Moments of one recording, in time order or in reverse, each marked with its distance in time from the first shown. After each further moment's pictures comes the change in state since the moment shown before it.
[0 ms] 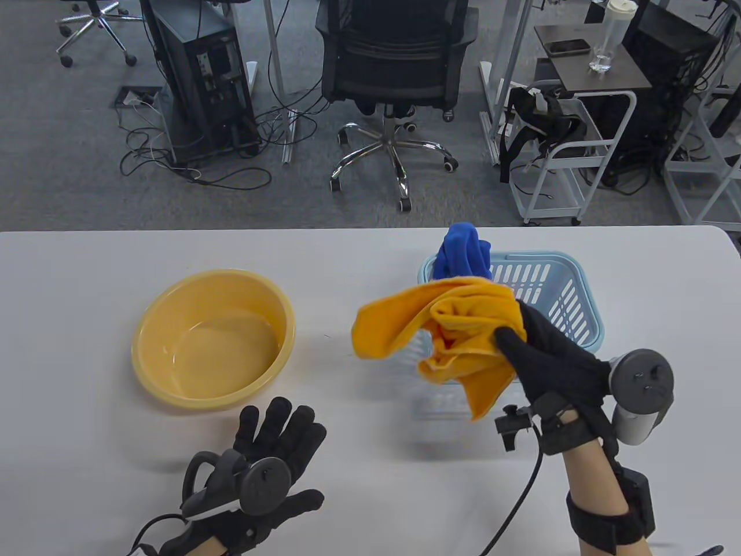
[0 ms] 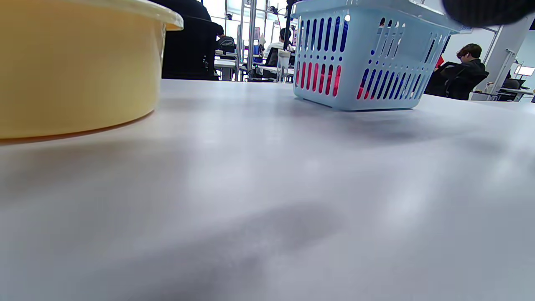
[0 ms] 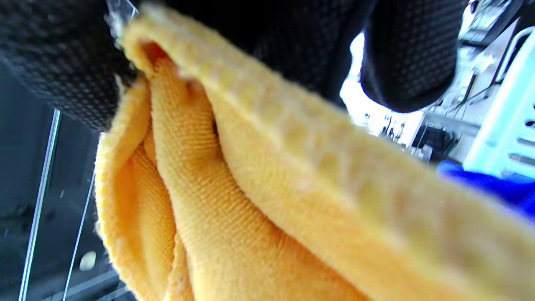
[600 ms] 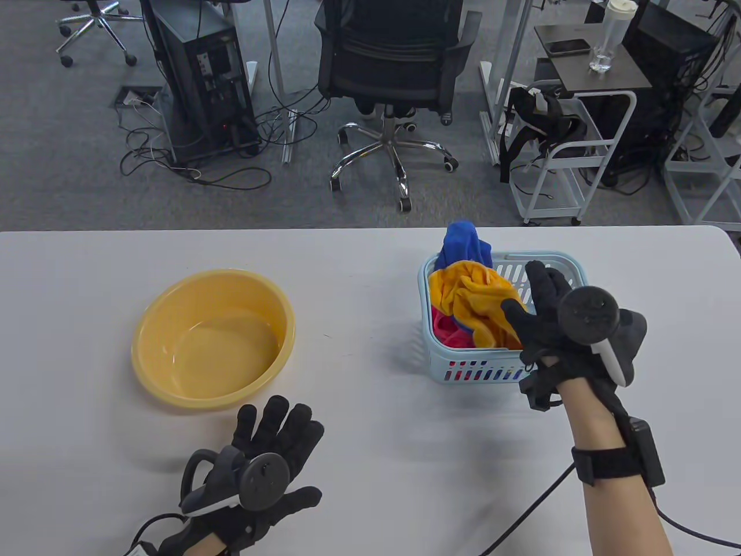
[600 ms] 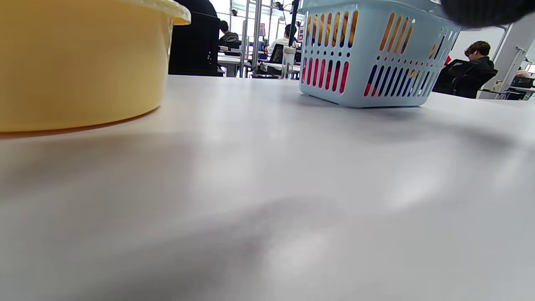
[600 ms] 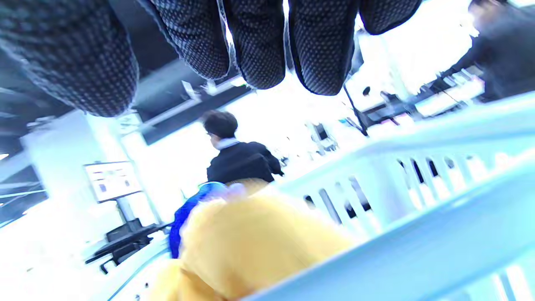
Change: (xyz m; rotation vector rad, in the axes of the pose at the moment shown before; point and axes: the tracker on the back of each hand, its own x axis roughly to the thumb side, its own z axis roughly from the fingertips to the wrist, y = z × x) left_hand -0.003 0.000 -0.001 -0.005 0.016 0.002; right_hand -0.037 0.028 -0.023 0.200 0.008 0.861
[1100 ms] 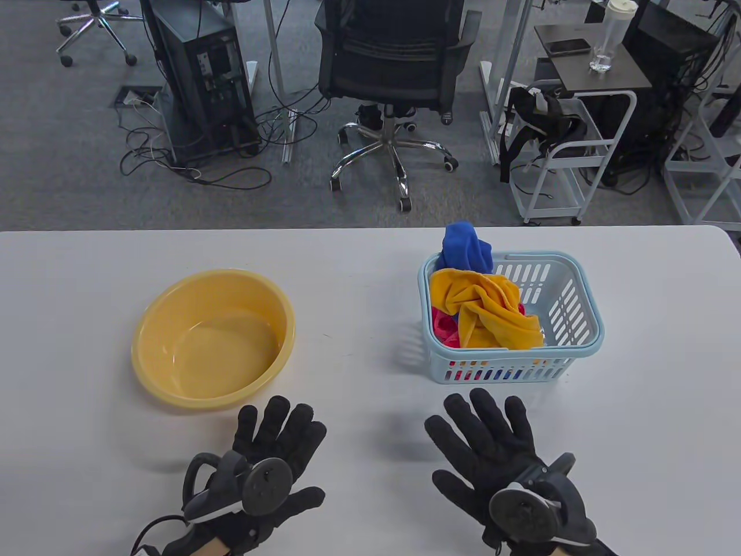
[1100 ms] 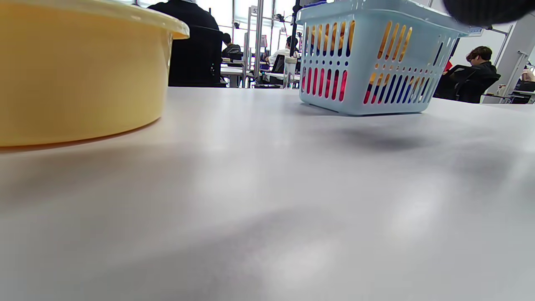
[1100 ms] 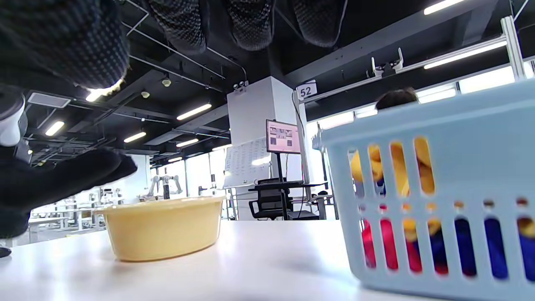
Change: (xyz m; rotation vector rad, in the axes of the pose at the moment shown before) left_hand 0.006 0.002 0.003 0.036 0.012 -0.020; right_hand 0.048 0.060 0.174 0.103 -0.537 0.076
